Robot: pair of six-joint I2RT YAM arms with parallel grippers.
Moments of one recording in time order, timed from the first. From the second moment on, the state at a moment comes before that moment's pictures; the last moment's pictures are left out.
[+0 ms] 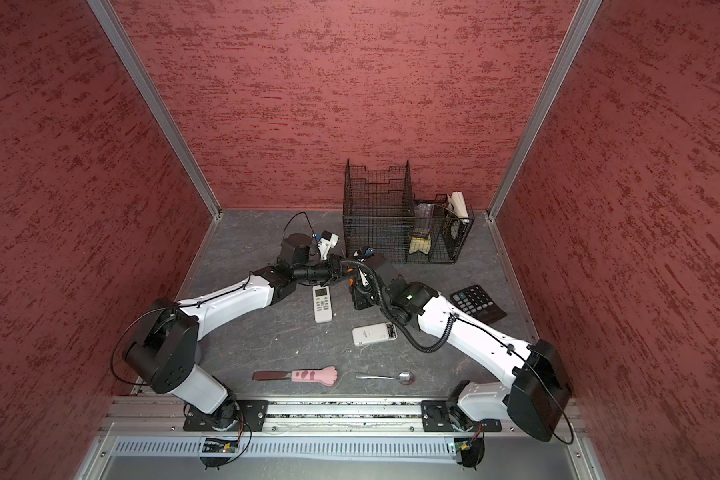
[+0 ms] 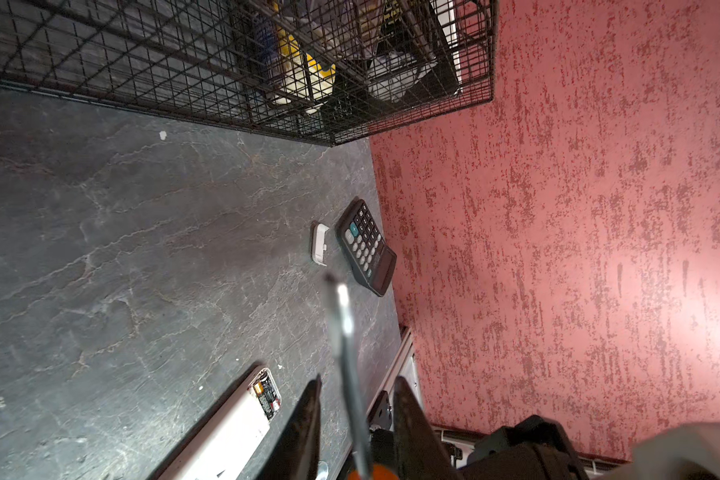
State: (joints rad) left arm -0.57 1.60 1.02 0.14 0.63 -0.96; right arm 0.79 1.32 1.05 -0.45 0.01 0.45
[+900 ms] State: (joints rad) left arm -0.49 1.60 1.01 0.33 0.65 -1.11; right arm 0.80 1.21 0.95 -0.24 0.06 0.61
